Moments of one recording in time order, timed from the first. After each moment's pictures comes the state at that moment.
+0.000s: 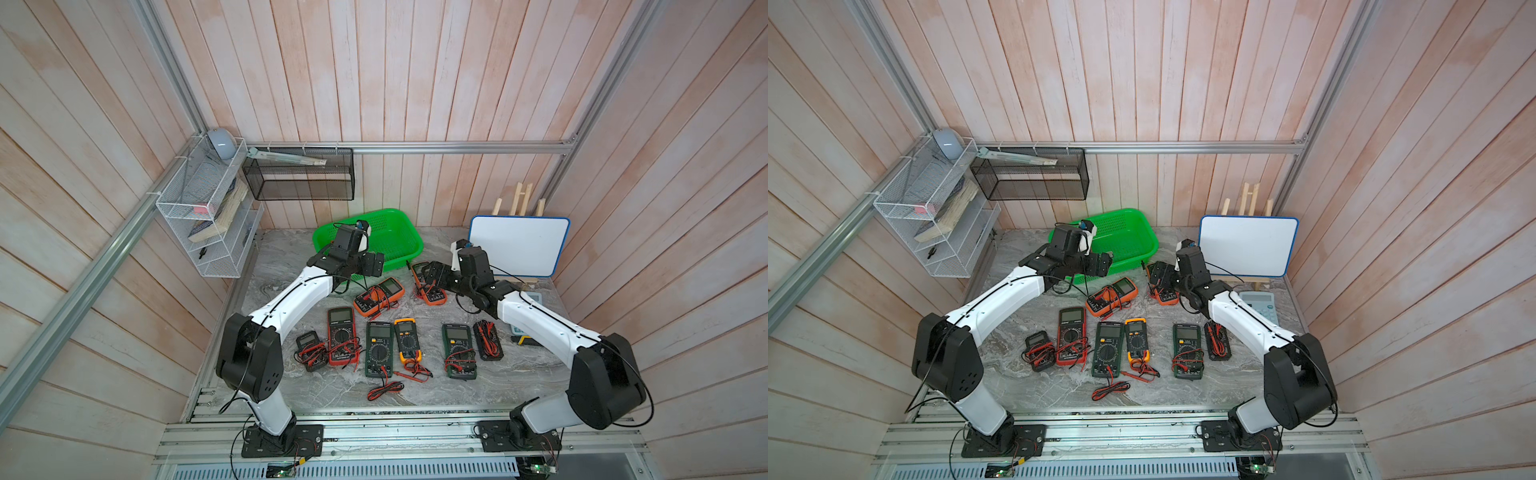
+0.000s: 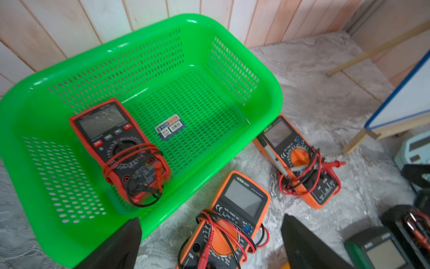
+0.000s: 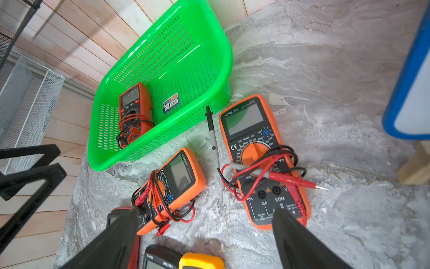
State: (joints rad) left arm -0.47 1.71 1.43 -0.44 0.04 -0.10; right arm 0.46 1.46 1.02 -0.18 -0.07 0.64
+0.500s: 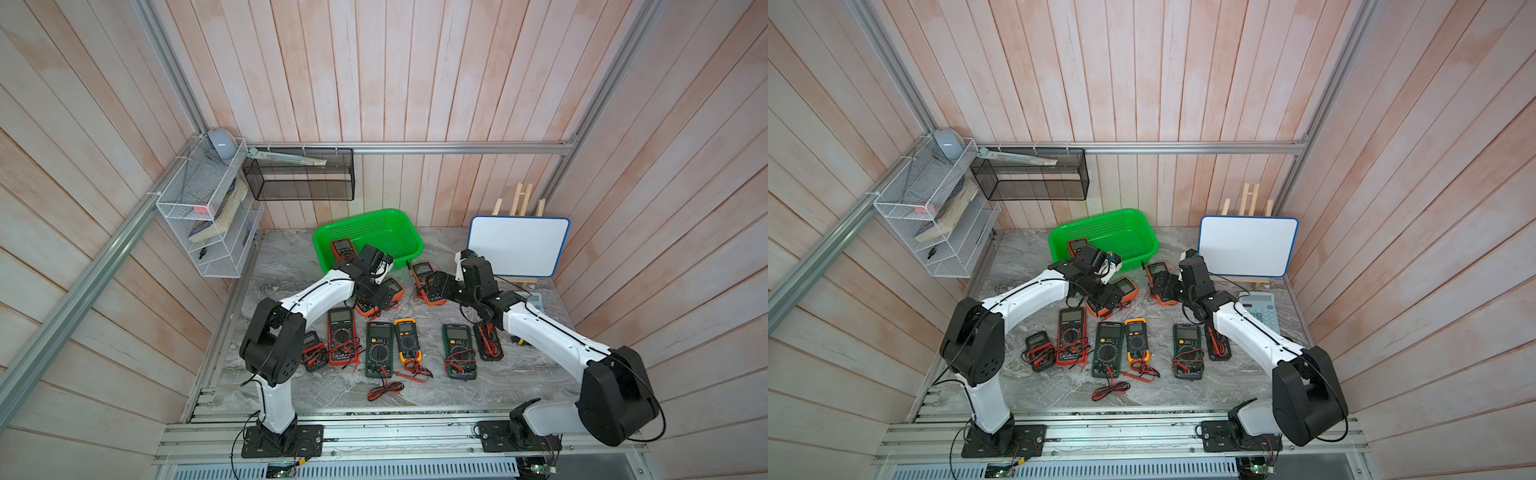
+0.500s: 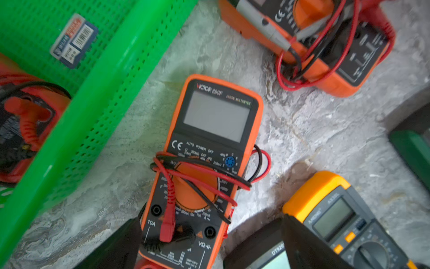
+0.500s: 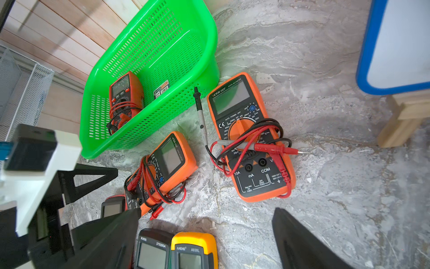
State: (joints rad) left arm -0.54 1.87 1.44 -0.65 0.07 0.11; right arm 0.47 1.38 0.92 -0.19 -0.05 0.67
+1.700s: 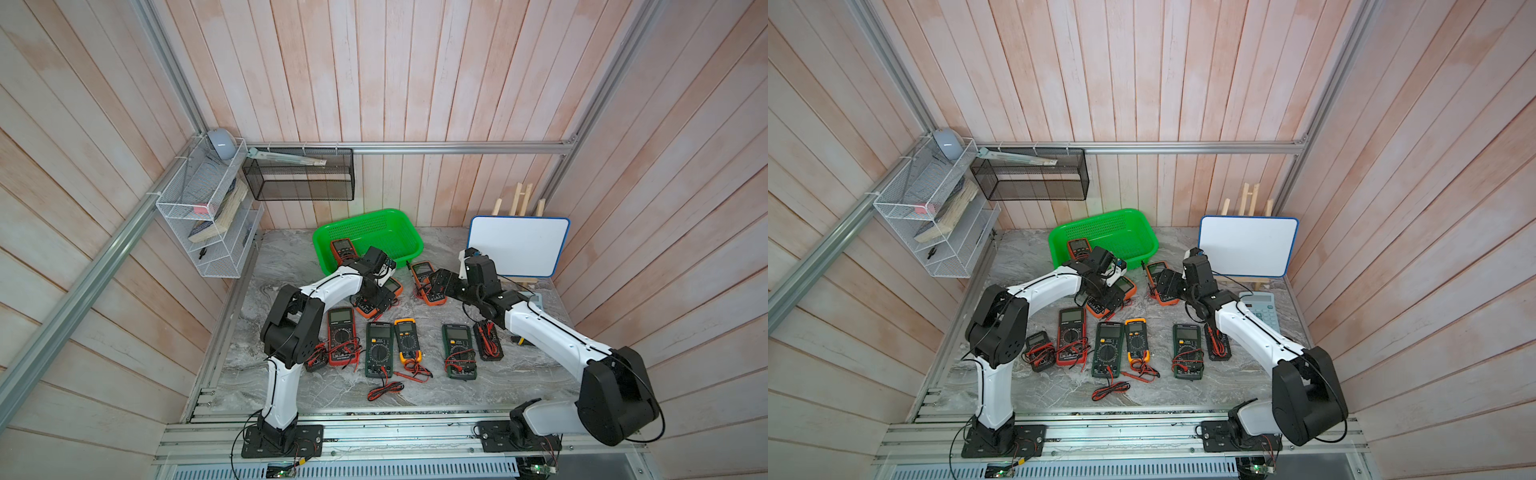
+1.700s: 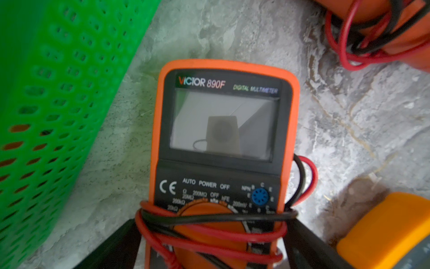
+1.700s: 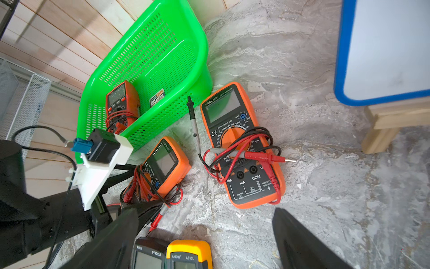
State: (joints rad) left arm -0.52 2.05 1.53 -0.64 0.06 0.20; right arm 0.44 1.39 0.94 -0.18 -0.05 0.66
